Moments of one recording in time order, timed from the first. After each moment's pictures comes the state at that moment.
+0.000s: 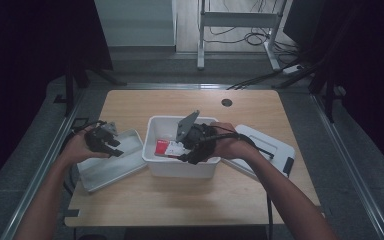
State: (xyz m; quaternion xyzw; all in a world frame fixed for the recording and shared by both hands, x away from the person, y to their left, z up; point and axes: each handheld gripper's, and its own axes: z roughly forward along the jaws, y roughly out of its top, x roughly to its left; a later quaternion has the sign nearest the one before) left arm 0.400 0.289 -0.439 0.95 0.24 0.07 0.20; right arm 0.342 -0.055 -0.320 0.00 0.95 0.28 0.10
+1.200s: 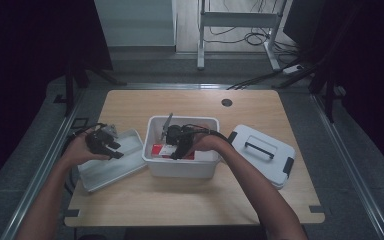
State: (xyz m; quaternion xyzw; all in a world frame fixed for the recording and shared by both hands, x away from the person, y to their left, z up) left arm 0.401 0.291 -0.452 0.94 0.25 0.06 0.21; right arm 0.417 0.000 -0.423 0.03 0.98 0.18 0.04
